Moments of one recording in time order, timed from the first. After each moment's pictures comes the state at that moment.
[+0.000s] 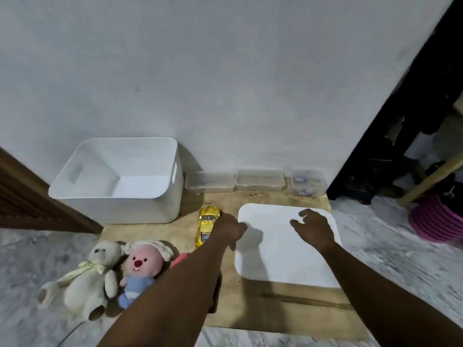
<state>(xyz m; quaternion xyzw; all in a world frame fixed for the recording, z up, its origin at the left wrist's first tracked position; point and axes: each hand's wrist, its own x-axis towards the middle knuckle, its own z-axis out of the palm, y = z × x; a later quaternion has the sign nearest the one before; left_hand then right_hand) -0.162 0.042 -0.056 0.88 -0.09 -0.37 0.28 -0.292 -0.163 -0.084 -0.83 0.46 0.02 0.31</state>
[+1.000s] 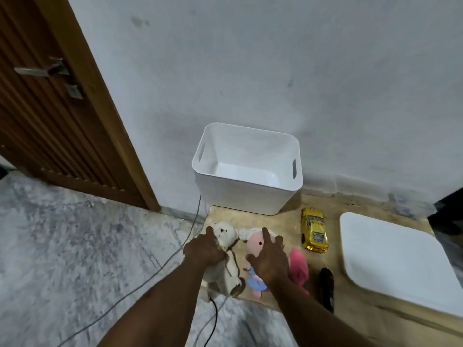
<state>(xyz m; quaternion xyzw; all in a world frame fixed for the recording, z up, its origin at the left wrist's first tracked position) -0.052 0.422 -0.104 0.94 -0.09 -0.31 0.11 -0.149 0.263 -0.123 -0.90 0.33 0.09 0.26</state>
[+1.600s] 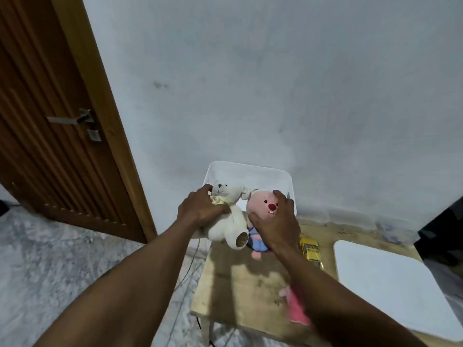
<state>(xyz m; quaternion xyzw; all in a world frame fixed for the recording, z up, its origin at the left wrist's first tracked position) 0.016 0.435 0.076 0.93 -0.12 -0.10 0.33 -0.100 0.261 0.055 -0.88 0.28 -0.21 0.32</state>
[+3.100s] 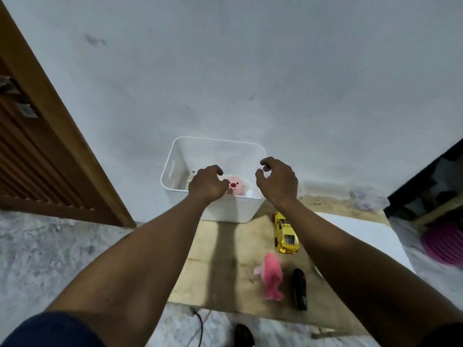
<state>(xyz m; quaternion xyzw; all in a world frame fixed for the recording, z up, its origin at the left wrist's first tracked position) 0.035 0.317 0.036 0.92 -0.16 -0.14 0.33 -0.060 0.155 0.051 -0.90 0.28 -0.21 0.26</state>
